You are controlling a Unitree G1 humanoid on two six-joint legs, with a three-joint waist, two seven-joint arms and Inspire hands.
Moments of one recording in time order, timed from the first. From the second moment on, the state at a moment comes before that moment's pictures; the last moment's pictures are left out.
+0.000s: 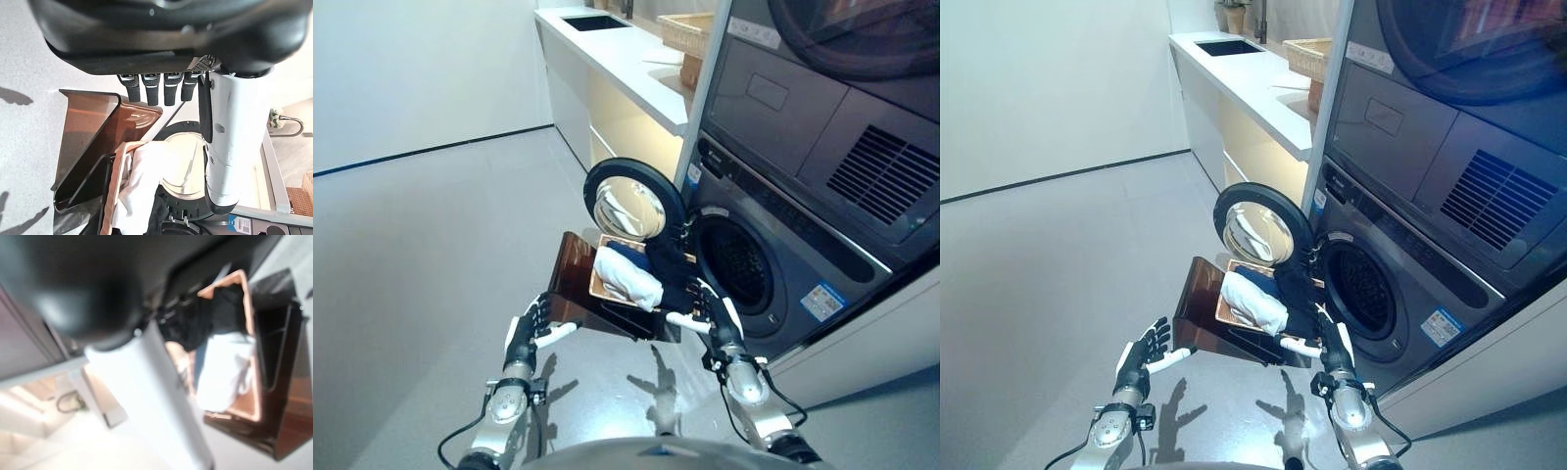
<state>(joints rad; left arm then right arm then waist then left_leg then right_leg) 0.10 0.23 -0.25 0.71 -0.23 -0.36 0.17 0.04 -0.25 0.27 0.61 0.14 -0.28 -0.21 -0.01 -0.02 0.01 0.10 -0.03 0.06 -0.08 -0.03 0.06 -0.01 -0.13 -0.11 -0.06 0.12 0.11</state>
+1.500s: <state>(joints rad) -0.07 0.18 -0.29 0.81 -0.31 -0.38 0.22 -0.04 -0.31 0.22 0.66 0.17 -0.29 -0.22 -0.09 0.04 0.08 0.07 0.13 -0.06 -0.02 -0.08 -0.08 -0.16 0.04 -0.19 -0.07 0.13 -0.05</state>
